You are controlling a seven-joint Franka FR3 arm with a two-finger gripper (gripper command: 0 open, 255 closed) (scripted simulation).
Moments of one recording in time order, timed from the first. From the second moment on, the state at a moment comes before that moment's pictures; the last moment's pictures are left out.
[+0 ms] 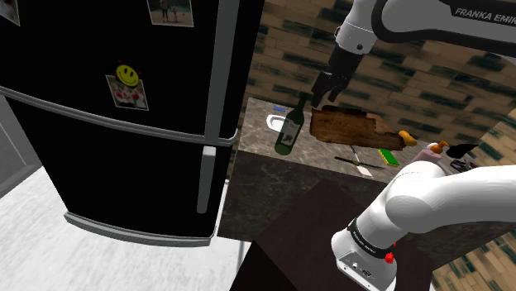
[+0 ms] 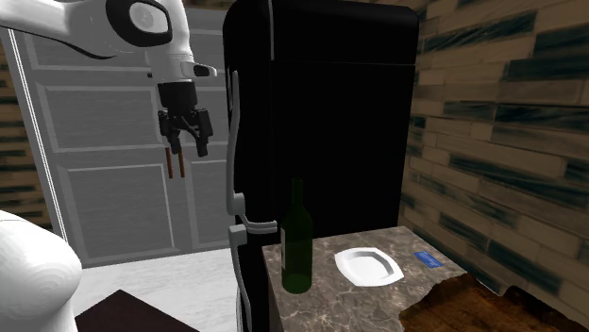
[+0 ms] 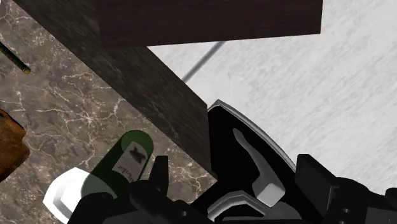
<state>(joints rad) -0.01 -0.75 0.04 -2.40 -0.03 1.70 0.09</state>
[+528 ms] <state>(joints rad) -0.04 -0.64 -0.09 -2.39 -0.09 1.82 -0.08</state>
